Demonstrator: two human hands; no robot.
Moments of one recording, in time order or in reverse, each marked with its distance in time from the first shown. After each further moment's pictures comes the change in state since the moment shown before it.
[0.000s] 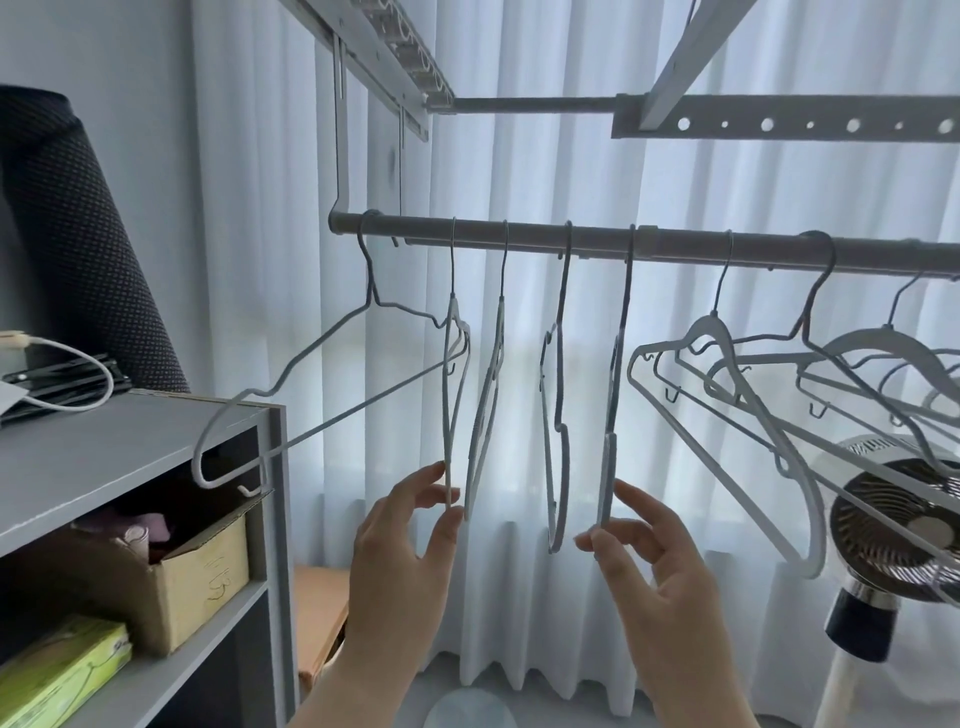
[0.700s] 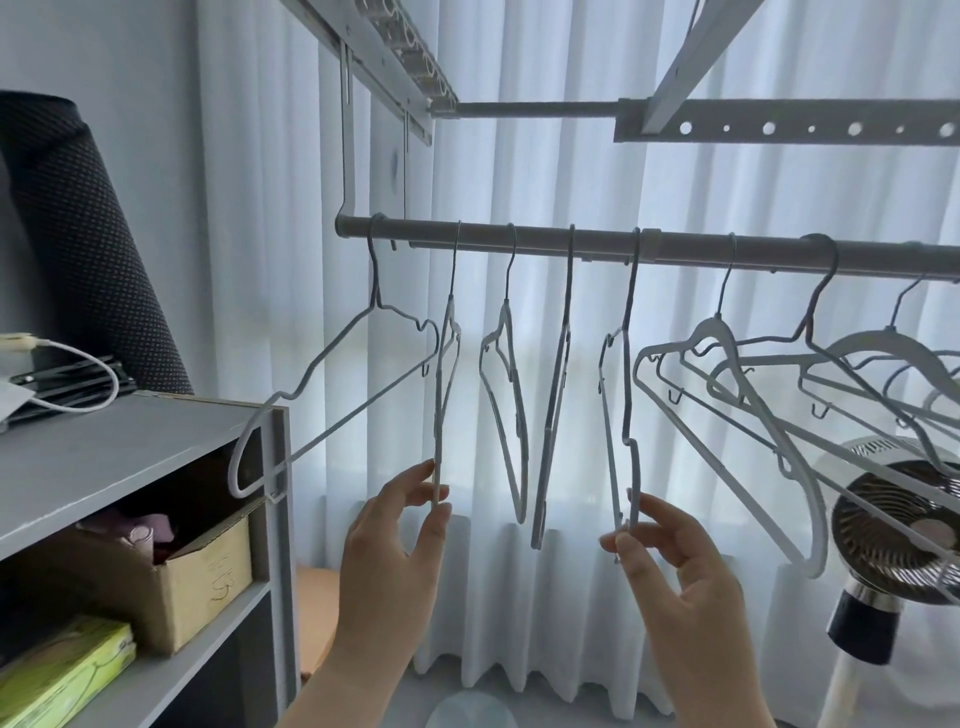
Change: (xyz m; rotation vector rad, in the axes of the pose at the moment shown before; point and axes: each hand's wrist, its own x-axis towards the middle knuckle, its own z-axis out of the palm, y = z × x) left_hand 0.002 -0.001 -0.006 0.002 0.028 -0.015; right_hand -0.001 -0.002 -0.011 -0.088 0.030 -0.035
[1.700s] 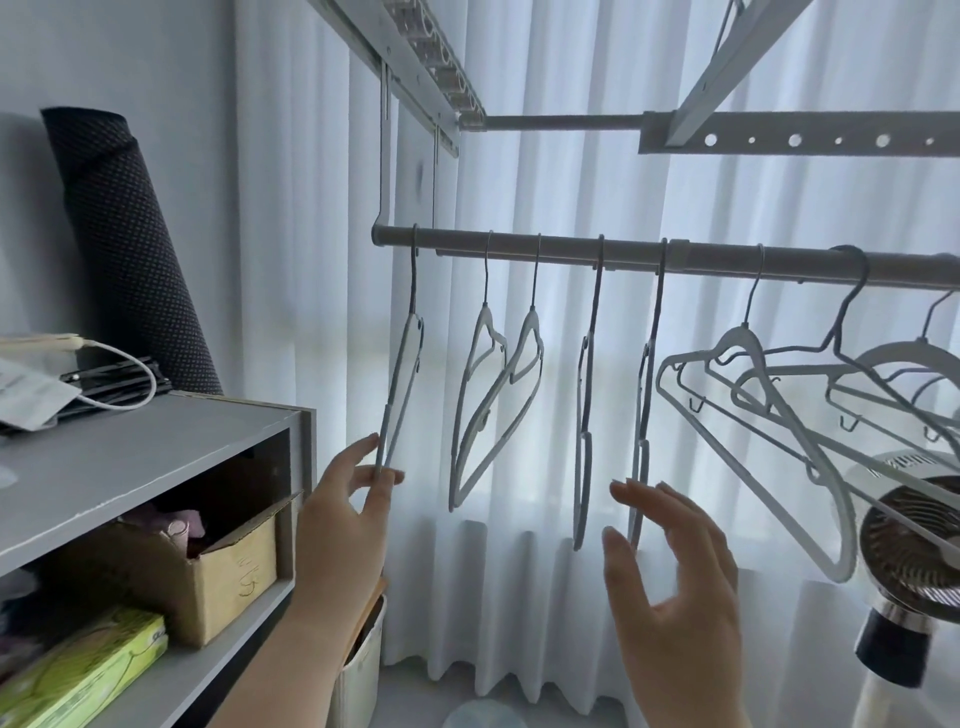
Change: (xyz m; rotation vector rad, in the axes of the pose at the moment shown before) left_hand 0.030 -0.002 -0.047 0.075 0.092 -0.059; right_hand -0.017 -0.015 0.038 -0.229 0.212 -0.310
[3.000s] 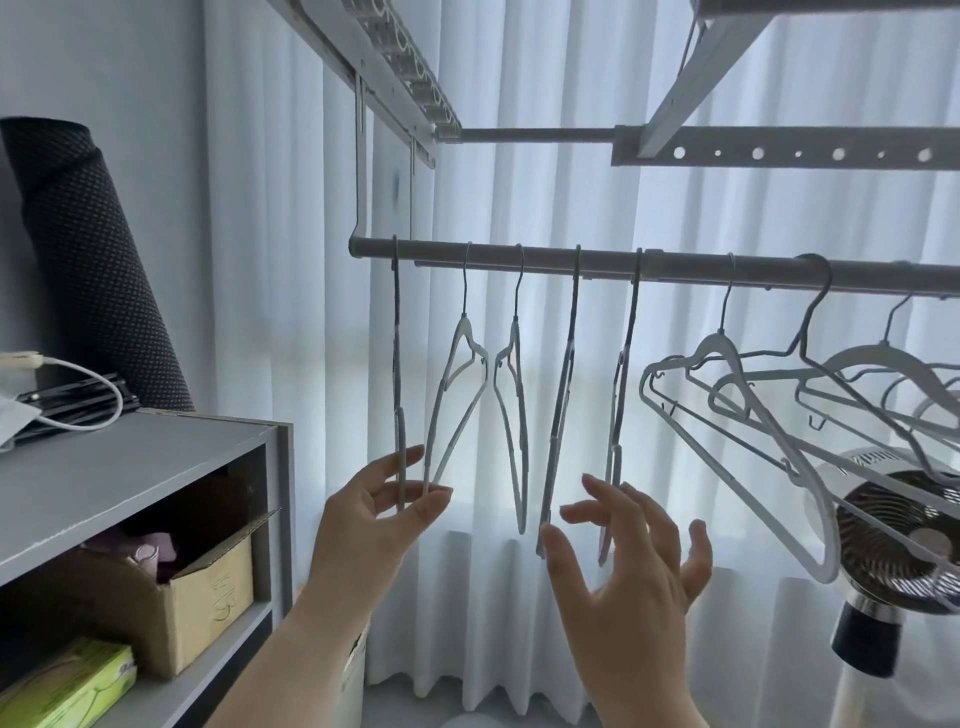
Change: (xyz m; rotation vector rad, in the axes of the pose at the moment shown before) left_hand 0.004 0.007 0.012 -0.358 -0.294 -0.083; right_hand 0.006 0.009 0.023 -0.289 0.041 -0.141
